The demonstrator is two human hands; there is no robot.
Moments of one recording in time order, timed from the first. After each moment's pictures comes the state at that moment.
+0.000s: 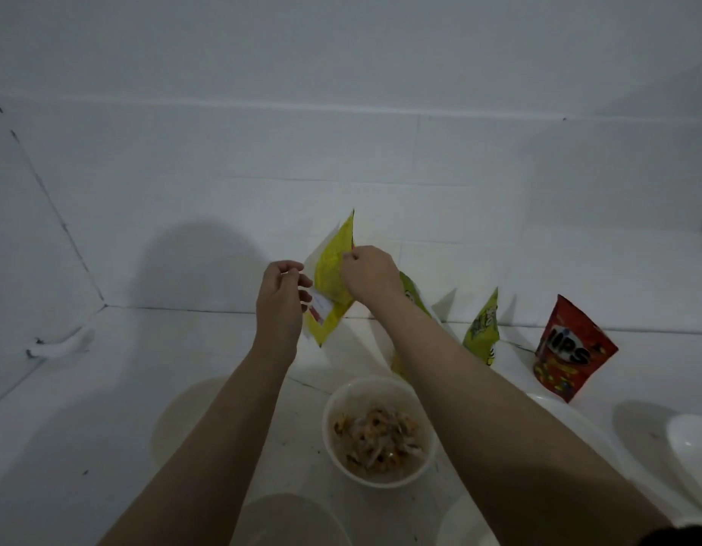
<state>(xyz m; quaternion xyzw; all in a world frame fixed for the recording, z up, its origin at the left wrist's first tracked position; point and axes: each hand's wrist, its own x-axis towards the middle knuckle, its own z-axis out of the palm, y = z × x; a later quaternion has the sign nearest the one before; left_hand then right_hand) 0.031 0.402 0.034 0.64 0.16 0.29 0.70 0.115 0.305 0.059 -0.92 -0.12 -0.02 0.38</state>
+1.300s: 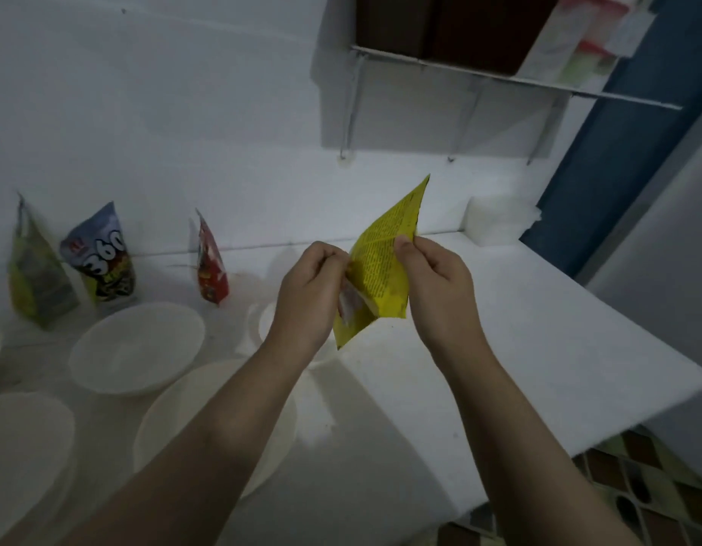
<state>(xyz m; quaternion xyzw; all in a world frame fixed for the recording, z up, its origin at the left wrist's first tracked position) -0.040 -0.165 0.028 0.70 -0.07 0.11 0.71 -0.079 -0.288 0.069 -0.78 0.00 -0.22 0.59</state>
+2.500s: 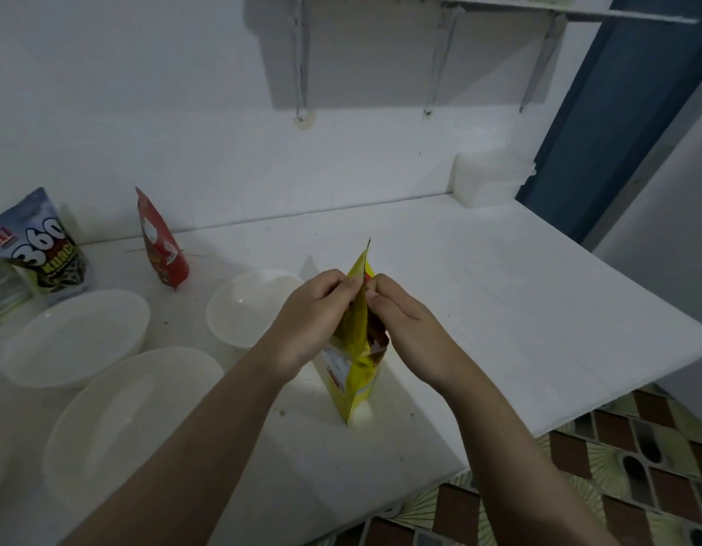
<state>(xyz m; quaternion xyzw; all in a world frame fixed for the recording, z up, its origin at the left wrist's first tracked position) -0.047 -0.242 -0.003 0.78 -0.07 -0.08 0.61 -0.086 -0.383 0.002 -0.80 -0.07 0.02 0.59</state>
